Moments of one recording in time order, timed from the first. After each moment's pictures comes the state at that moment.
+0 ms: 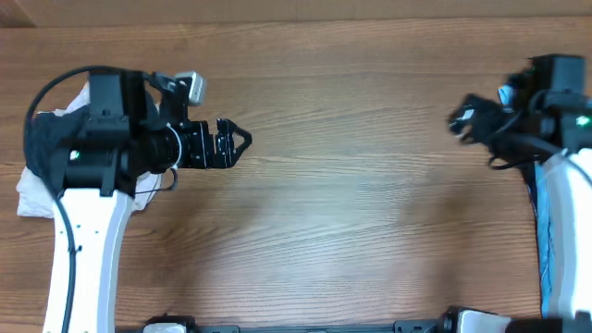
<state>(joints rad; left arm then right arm) -0.02 1.35 1.45 -1.13 0.59 -0.10 -0.22 1.47 1.47 -1.14 -0.18 0.35</state>
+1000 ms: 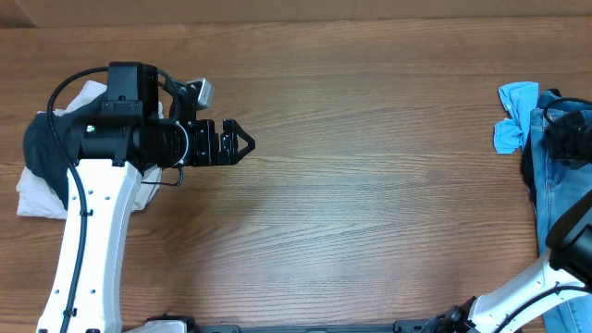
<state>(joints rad) -0.02 1.45 1.45 -1.16 0.60 -0.09 -0.65 2.05 1.49 -0.56 -0.16 0.44</state>
